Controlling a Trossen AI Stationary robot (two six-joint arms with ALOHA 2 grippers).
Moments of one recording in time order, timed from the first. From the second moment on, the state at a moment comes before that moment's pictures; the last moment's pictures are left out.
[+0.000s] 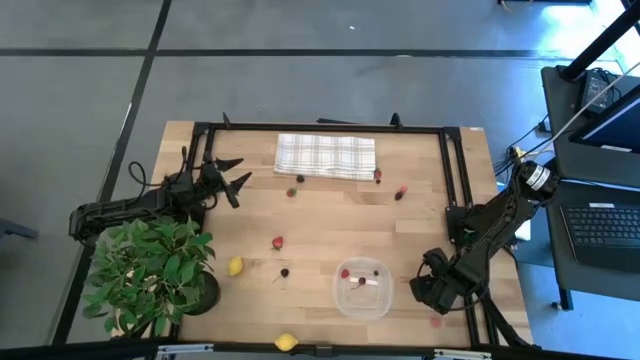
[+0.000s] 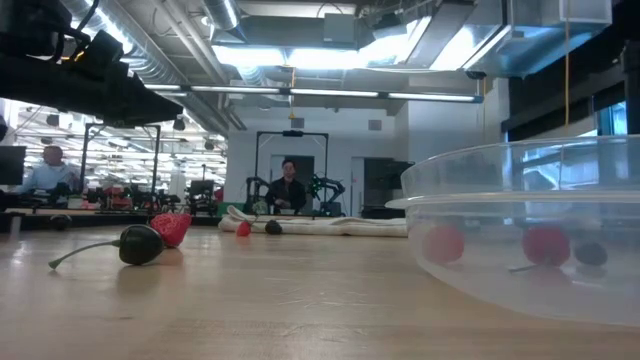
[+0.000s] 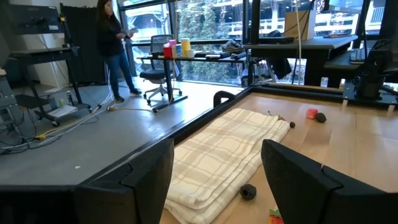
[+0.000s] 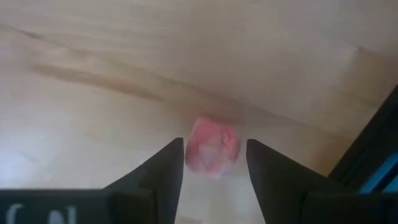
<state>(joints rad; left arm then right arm) 0.26 0.07 0.02 0.03 -0.38 0.04 0.95 1.49 0.73 -0.76 -0.09 2.19</state>
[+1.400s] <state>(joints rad) 0.26 0.07 0.02 0.03 -0.38 0.03 0.73 1.52 0.78 -0.72 0.03 1.67</state>
